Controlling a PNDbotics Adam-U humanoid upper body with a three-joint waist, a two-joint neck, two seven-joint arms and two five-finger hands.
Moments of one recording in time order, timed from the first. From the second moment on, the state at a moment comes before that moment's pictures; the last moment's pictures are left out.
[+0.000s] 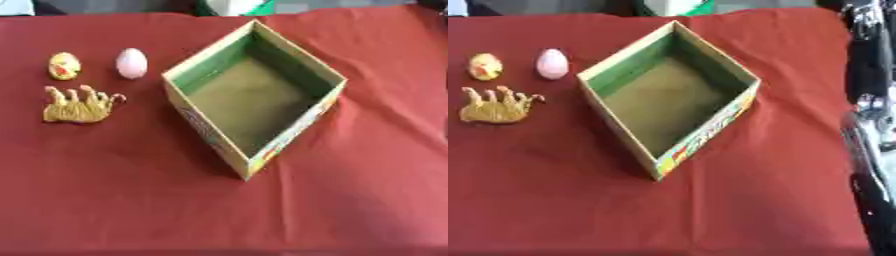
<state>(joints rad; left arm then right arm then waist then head) -0.28 0.67 0.06 -1.98 -0.21 -0.14 0.45 -0.33 -0.42 -0.03 -1.98 -0.14 -0.08 -0.28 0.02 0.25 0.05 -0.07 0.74</state>
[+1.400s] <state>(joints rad) -0.51 0.98 -0.08 -1.99 -0.62 -0.03 -0.33 -0.33 -0.42 -0.01 -1.98 -0.15 -0.08 -0.26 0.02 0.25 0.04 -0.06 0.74</state>
